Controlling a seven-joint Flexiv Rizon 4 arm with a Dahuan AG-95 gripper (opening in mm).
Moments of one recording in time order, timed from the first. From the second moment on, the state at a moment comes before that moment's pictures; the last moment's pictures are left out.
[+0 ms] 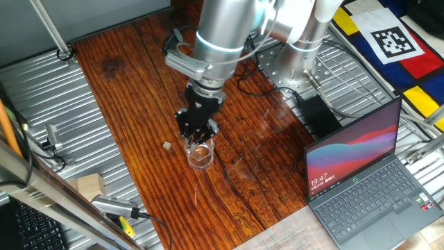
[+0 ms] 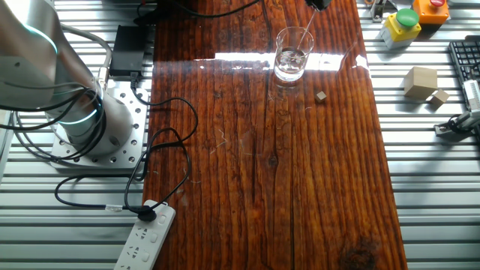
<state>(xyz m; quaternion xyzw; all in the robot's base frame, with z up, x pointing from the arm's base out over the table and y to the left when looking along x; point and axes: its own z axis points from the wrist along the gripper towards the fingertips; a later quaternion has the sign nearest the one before) 0.523 0.211 0.206 -0.27 0.93 0.05 0.23</state>
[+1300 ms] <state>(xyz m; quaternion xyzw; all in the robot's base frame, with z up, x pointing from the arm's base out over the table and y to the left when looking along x) 0.518 0.206 0.200 -0.29 0.93 0.04 0.23</state>
